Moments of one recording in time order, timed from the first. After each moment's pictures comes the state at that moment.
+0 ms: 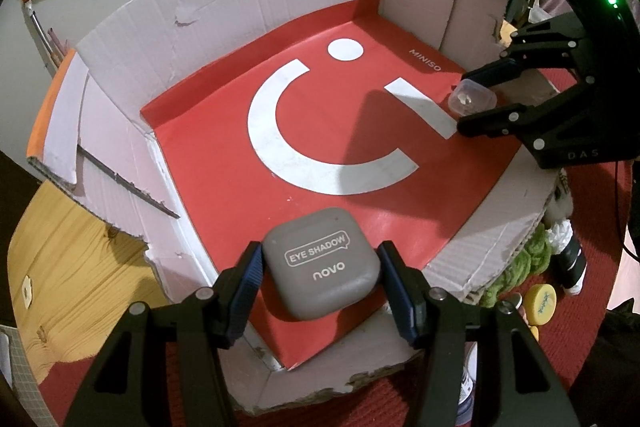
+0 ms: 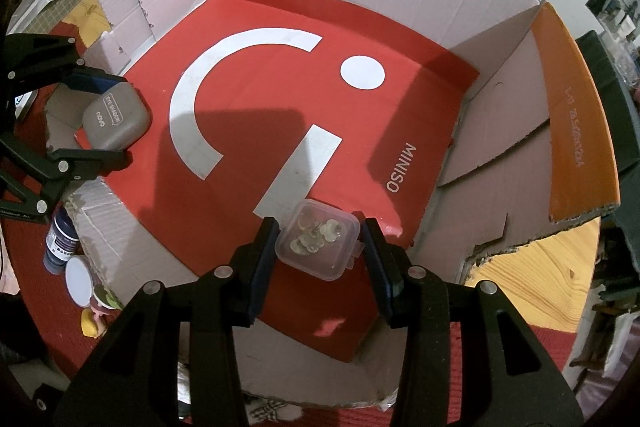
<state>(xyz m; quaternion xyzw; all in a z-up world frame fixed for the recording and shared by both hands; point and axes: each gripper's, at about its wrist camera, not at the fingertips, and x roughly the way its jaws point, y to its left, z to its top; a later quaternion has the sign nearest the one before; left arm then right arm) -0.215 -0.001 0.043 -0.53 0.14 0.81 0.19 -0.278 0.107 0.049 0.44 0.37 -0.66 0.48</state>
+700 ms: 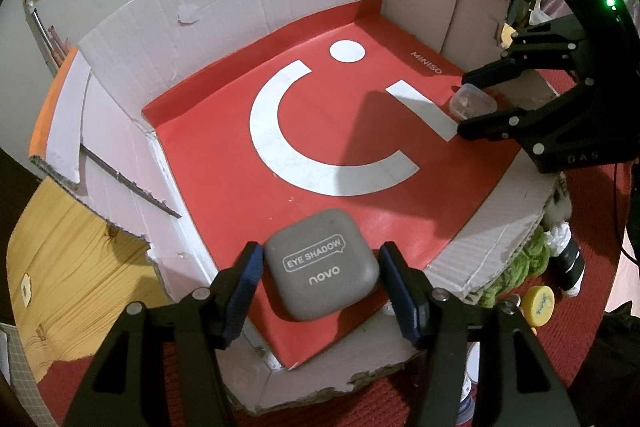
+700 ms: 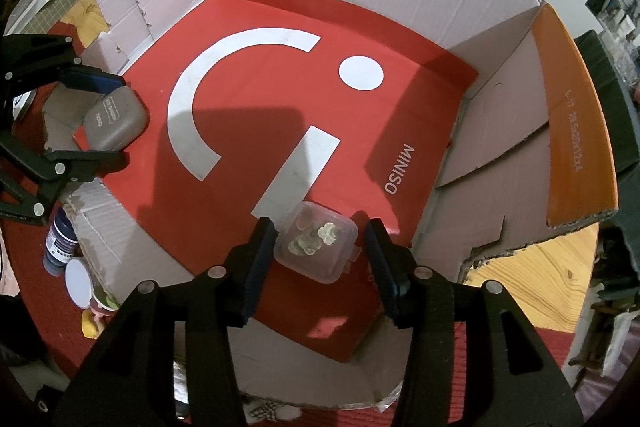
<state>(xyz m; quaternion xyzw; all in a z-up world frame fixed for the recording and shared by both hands) -0.214 -0.001 0.042 -0.53 0.14 0.82 0.18 -0.286 0.132 0.060 0.44 0.38 -0.66 0.47</state>
